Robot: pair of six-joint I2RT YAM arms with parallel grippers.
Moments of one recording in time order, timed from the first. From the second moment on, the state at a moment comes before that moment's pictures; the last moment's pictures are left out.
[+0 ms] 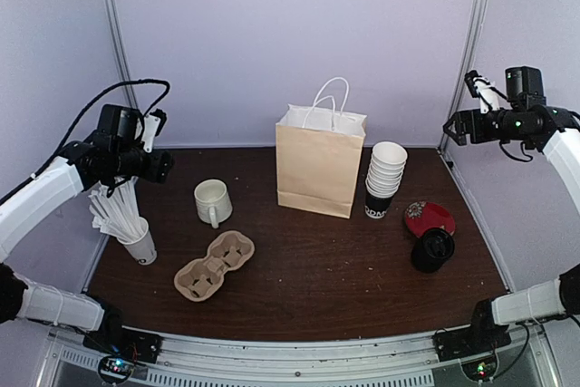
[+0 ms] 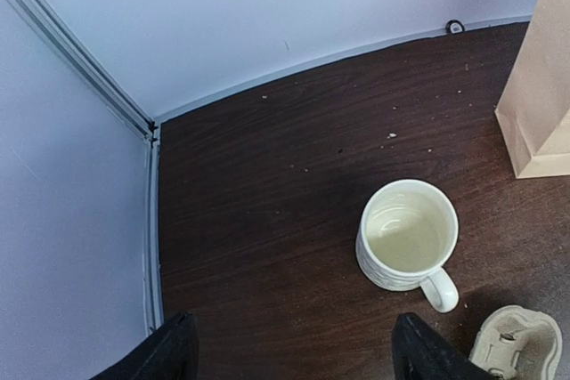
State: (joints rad) left arm -0.35 1.20 1.11 -0.54 -0.25 0.09; right arm 0.01 1.21 1.45 -0.77 -0.19 -0.13
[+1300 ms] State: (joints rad) left arm -0.89 1.44 1.40 -0.64 0.19 0.07; right arm 0.33 1.75 1.92 -1.25 -0.23 -0.65
